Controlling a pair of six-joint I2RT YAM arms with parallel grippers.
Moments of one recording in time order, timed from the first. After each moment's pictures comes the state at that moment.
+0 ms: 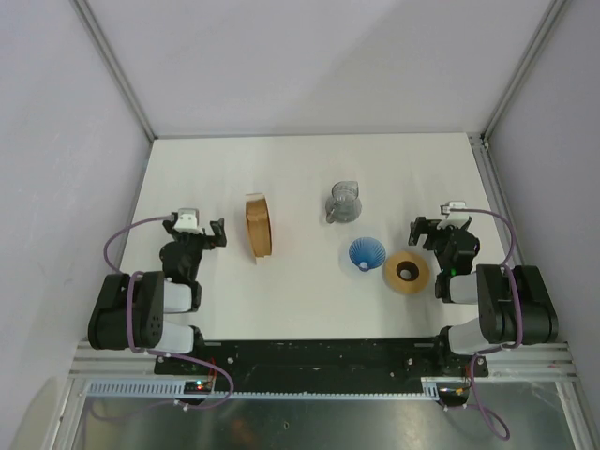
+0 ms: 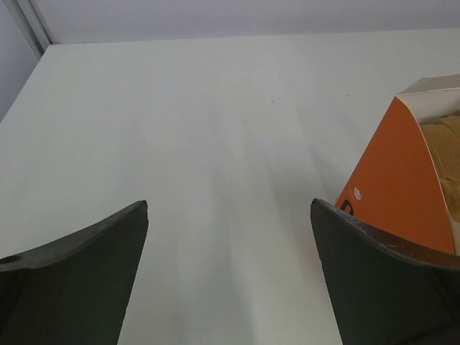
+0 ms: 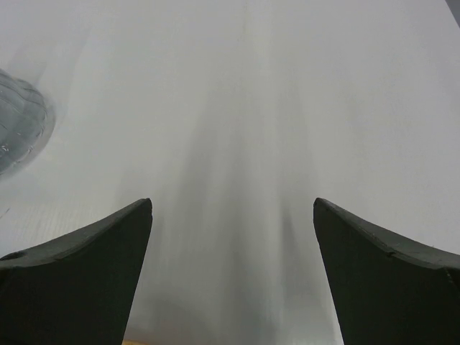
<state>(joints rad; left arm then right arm) 0.06 1.41 0.13 1.27 0.13 0.00 -0.05 1.45 0.22 1.05 -0.09 0.04</state>
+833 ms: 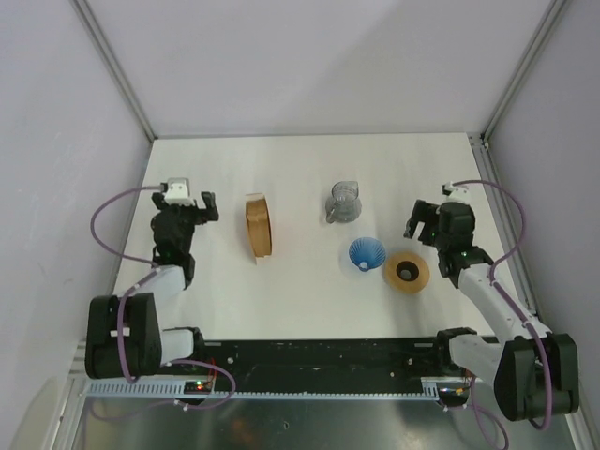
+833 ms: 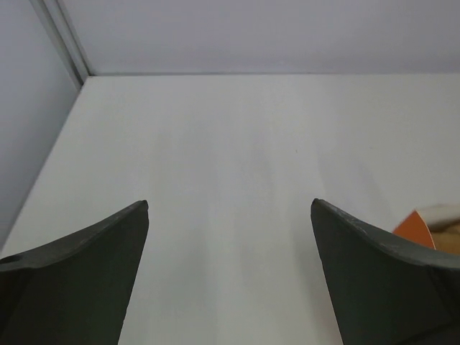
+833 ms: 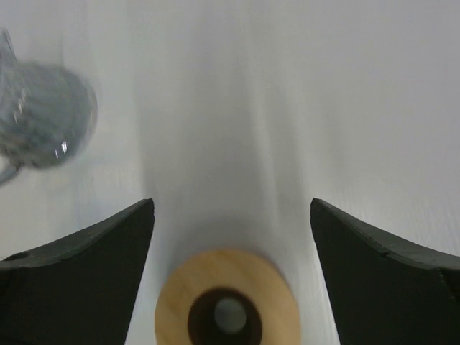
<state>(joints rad) 0.07 1.27 0.36 0.88 0.08 0.00 0.09 1.05 0.58 -0.03 0.13 0.30</state>
